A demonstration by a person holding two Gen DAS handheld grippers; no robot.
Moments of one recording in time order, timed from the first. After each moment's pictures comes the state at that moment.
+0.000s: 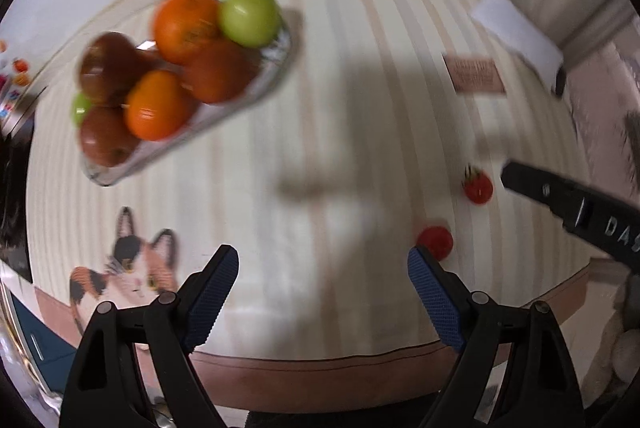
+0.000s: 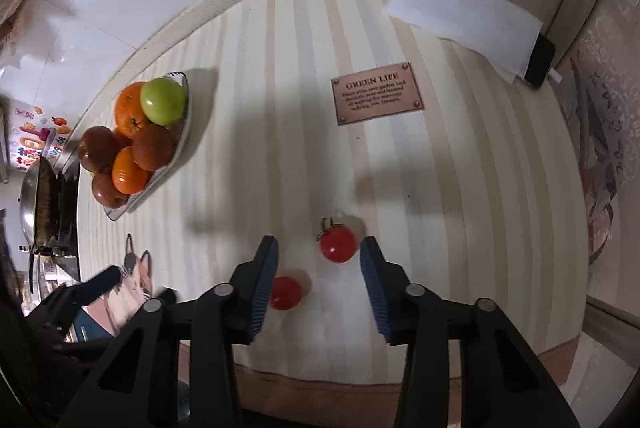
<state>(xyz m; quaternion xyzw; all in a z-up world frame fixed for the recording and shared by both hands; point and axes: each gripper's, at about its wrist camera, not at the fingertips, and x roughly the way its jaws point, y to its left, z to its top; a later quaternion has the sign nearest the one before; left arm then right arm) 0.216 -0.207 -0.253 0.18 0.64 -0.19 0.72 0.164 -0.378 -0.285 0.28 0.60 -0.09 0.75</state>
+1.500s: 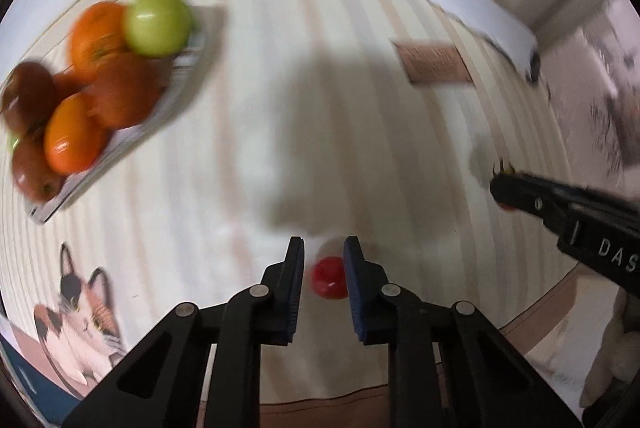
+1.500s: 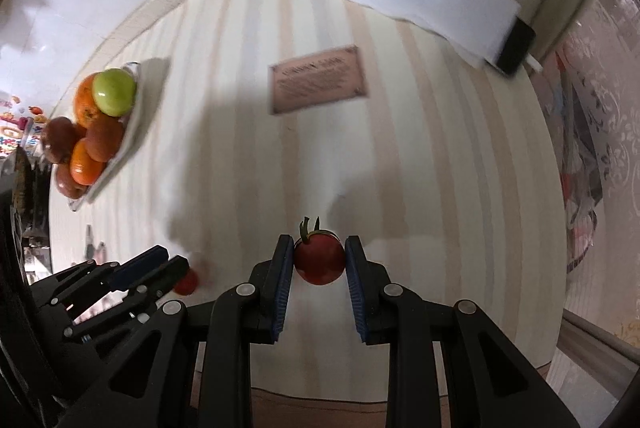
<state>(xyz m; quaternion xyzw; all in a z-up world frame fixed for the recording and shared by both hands) 0.229 -0.238 -0.276 0.15 0.64 -0.25 0.71 0.162 -0.397 -0.299 0.26 0.61 -0.10 0.74</state>
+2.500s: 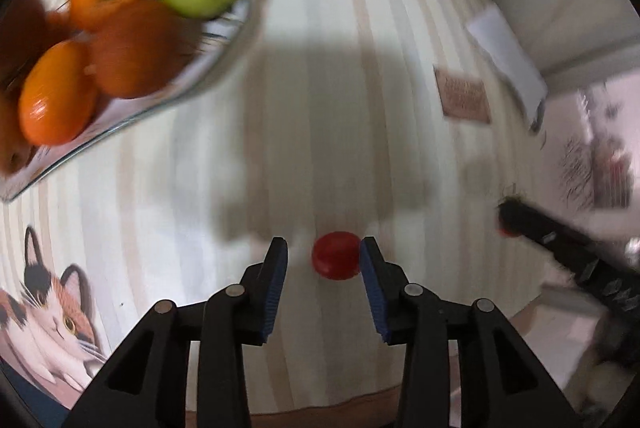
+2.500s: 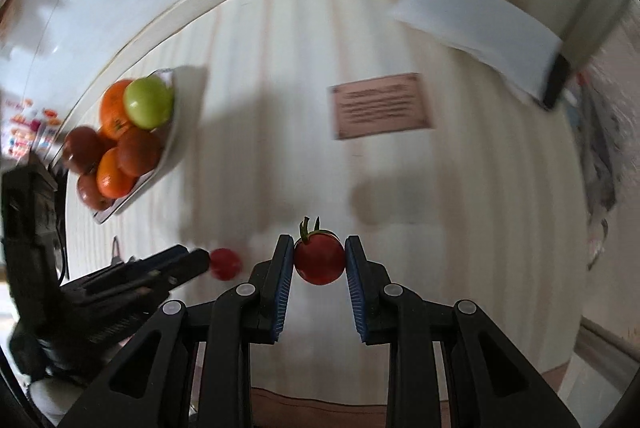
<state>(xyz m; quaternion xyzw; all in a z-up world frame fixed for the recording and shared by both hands) 0.260 -0.216 -0.299 0.06 0.69 -0.27 0.67 0.180 -0.391 -0.293 0.28 0.60 -0.11 0.74</state>
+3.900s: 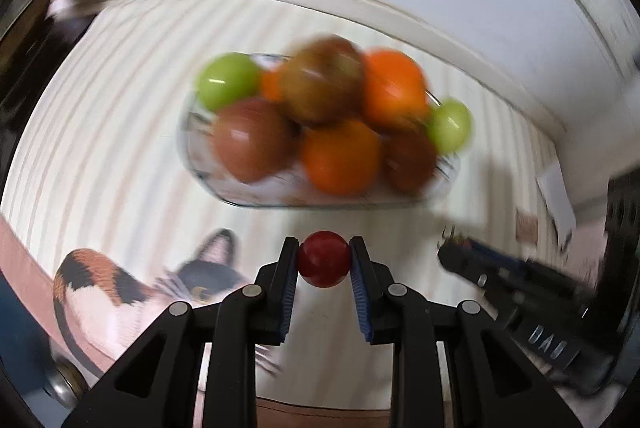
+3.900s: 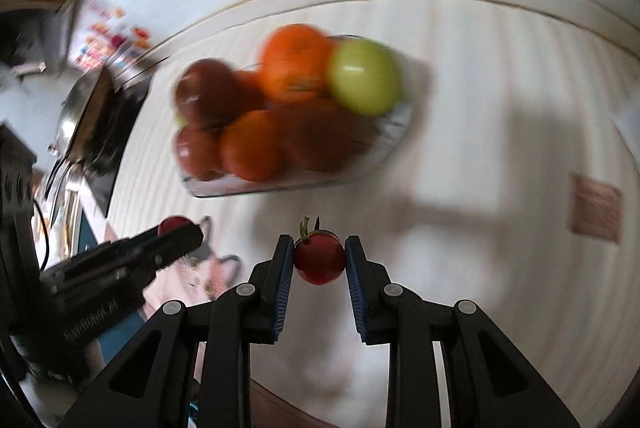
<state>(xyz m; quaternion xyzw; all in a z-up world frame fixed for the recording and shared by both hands) 0.310 -0.033 -0.234 -0.06 0.61 -0.11 0.78 0.286 -0.218 -0.281 0.18 0.58 0.10 0.79</state>
